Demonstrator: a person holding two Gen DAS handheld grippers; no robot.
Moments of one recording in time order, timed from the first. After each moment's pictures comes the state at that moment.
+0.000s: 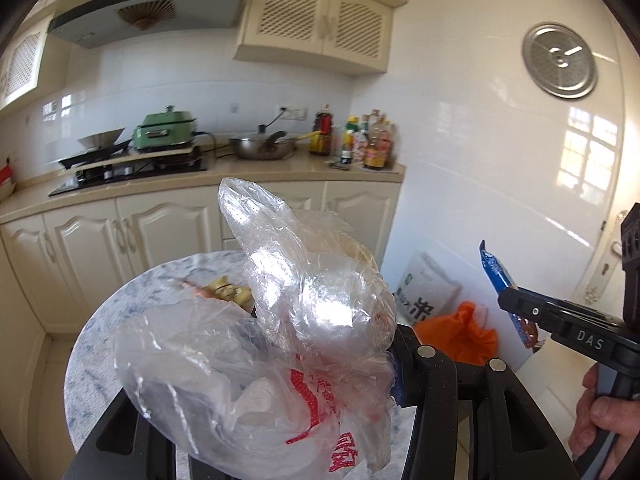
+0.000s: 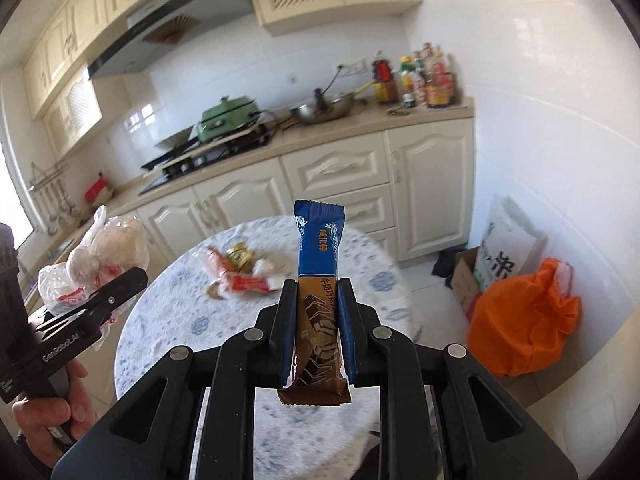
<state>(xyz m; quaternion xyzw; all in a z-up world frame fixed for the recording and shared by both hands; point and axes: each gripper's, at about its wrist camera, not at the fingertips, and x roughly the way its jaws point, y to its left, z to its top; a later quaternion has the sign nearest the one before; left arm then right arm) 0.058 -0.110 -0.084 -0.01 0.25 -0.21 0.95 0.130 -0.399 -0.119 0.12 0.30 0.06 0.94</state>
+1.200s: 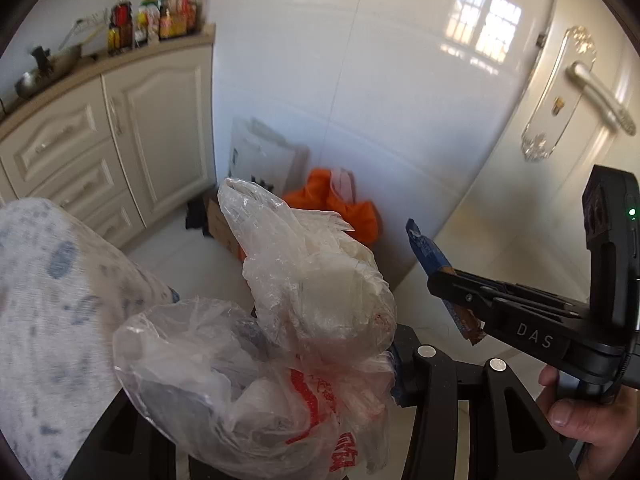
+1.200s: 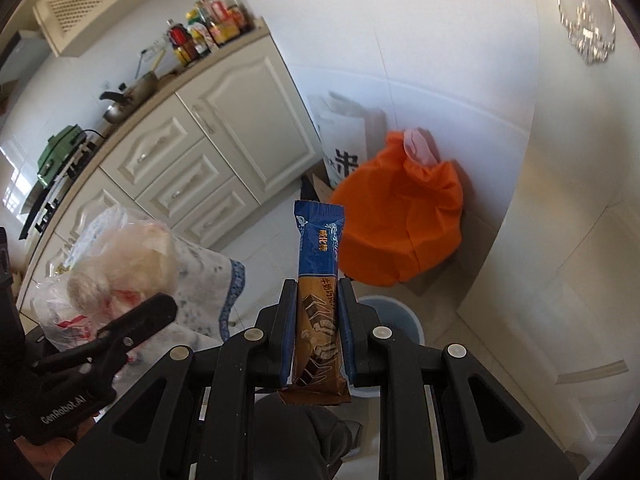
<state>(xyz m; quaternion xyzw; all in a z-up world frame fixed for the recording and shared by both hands) 0.175 -0.420 -0.222 0.11 0.43 -0.43 0.79 0.095 -0.649 -0.277 0.26 0.41 -0.15 0.86</state>
